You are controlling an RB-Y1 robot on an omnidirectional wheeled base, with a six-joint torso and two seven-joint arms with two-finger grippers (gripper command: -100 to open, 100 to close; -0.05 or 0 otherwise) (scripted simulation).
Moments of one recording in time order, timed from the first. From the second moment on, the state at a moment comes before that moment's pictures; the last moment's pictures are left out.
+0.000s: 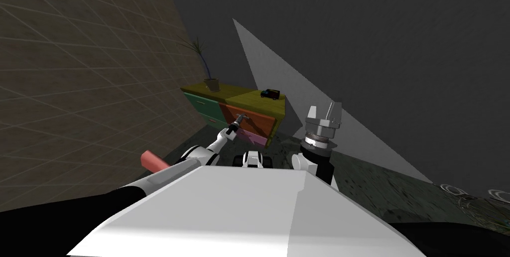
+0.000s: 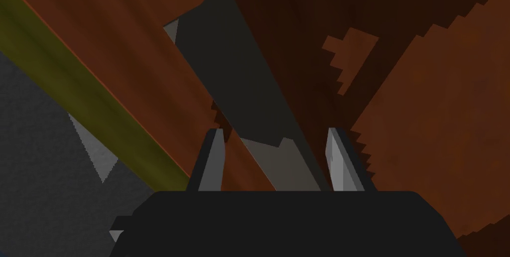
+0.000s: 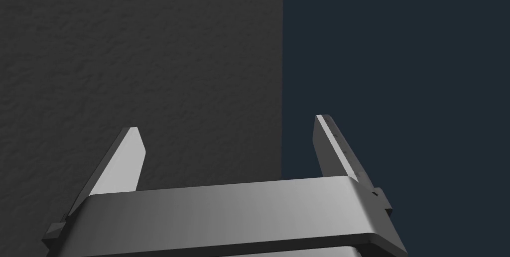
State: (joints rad) left arm -0.48 0.18 -0.20 -0.63 -0.10 -0.53 -0.06; right arm 0.55 0.00 0.02 -2.39 -0.01 -0.58 0.13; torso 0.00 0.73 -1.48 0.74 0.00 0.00
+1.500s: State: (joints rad) left arm -0.08 0.23 -0.21 -1.15 -0.14 -0.42 -0.06; right arm 0.55 0.00 0.02 -2.39 -0.01 -0.58 0.13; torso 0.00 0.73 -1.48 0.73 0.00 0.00
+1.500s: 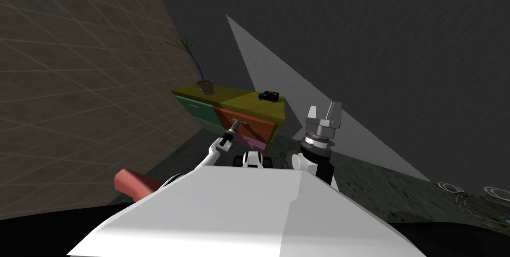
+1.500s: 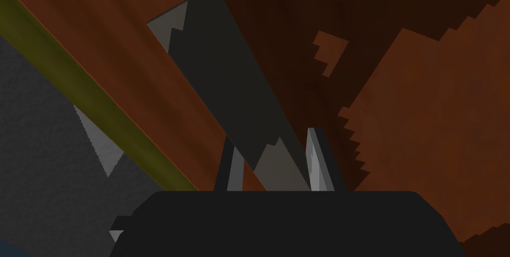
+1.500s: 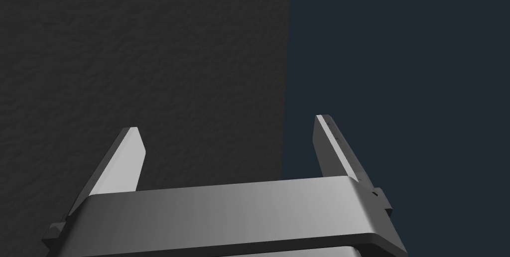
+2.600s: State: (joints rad) left arm 0.21 0.25 -0.22 -1.48 -0.17 -0.36 -0.07; right arm 0.55 0.00 0.02 -2.39 -0.01 -0.58 0.13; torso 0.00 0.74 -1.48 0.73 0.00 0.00
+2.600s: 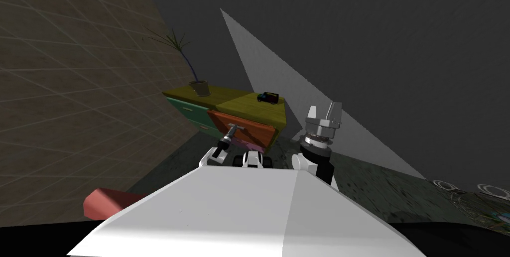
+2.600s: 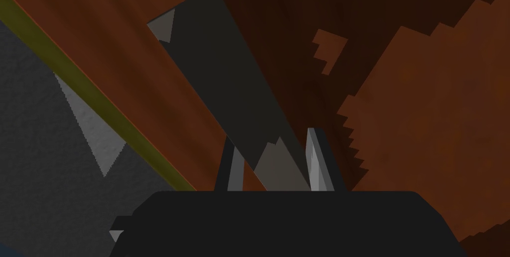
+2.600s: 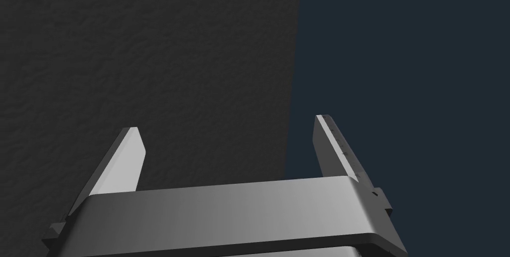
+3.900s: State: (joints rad) left arm 0.33 0.32 -0.25 -1.68 -0.17 -0.29 -0.03; right arm 0.55 0.00 0.02 -2.39 -0.01 -0.58 0.13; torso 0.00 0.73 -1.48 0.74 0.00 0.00
